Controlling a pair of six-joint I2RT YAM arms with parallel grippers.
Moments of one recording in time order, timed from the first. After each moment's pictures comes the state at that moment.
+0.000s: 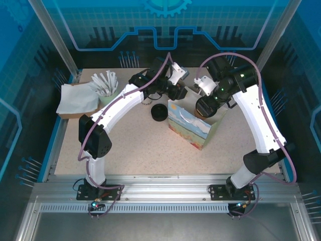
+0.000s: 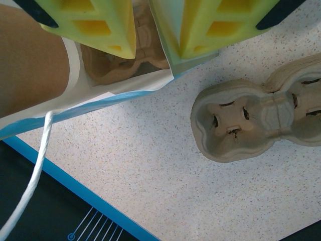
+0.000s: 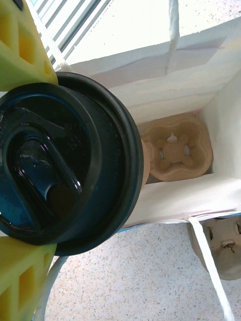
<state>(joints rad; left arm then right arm) -0.59 1.95 1.96 -0.71 0.42 0.00 0.42 1.62 2.07 -1.69 0.00 -0.26</state>
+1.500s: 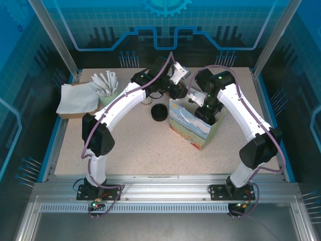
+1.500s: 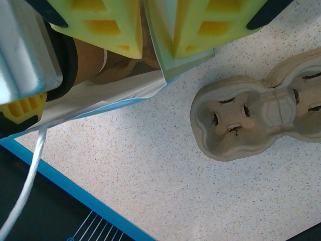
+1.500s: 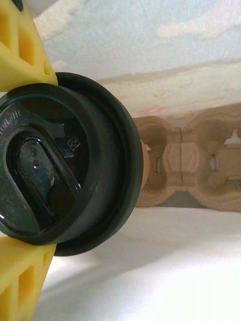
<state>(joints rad) -0.59 2.00 2.02 -0.75 0.43 0.02 0.41 1.68 1.77 -1.59 0.02 -0.35</state>
